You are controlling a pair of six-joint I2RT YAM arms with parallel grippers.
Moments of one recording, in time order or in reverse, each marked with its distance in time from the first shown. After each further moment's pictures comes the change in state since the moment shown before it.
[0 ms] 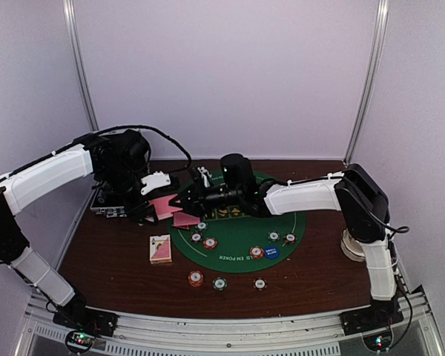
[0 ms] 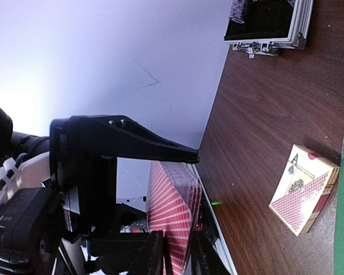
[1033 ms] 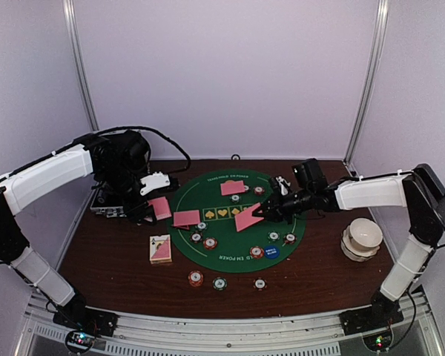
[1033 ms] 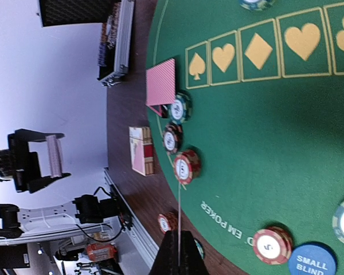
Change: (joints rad) left arm 0.000 0.000 -0.002 -0.007 -0.034 0.010; right arm -0.327 -0.472 -0.571 -0.359 0.041 -0.283
